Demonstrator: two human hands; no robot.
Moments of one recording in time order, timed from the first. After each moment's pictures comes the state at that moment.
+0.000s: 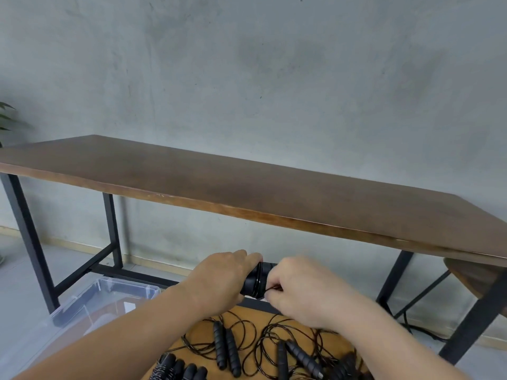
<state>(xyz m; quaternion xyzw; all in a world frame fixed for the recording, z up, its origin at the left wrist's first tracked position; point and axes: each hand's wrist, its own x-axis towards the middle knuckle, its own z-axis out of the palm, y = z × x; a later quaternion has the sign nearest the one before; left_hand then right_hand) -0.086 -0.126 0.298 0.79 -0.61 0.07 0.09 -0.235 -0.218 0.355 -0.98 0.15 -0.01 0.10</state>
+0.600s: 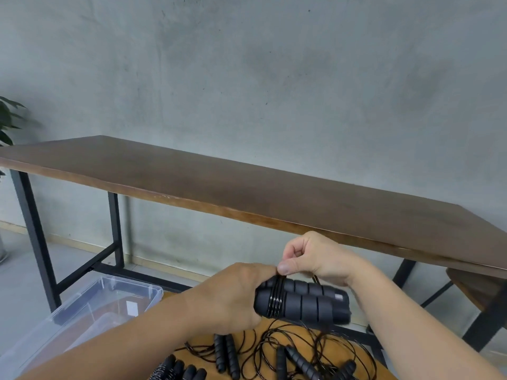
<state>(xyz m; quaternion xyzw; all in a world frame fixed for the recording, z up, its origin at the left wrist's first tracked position) -0.117 -0.108 0.318 0.73 -0.62 -0.11 0.26 -0.215 -0.286 0.366 -0.88 0.12 0.00 0.45</state>
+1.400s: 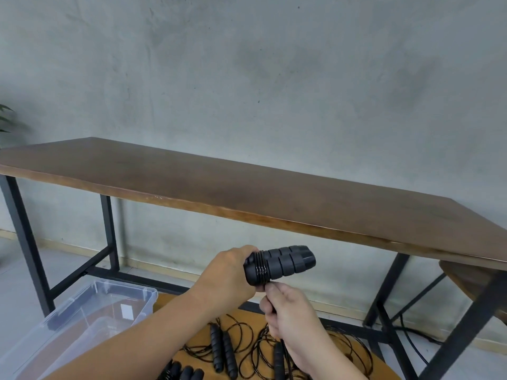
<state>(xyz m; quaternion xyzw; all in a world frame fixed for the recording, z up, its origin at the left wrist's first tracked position) -0.102 -0.135 0.297 0.78 -0.50 -0.04 0.37 -0.231 -0.211 0.276 -0.66 0.29 -0.17 0.67</state>
